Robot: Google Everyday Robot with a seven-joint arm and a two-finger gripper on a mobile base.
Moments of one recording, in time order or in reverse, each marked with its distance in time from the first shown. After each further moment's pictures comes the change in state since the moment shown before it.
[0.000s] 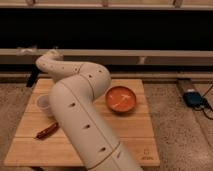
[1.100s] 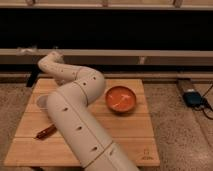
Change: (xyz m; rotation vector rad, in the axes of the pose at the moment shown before) arm -0.023 0.003 0.021 0.042 -0.095 0.082
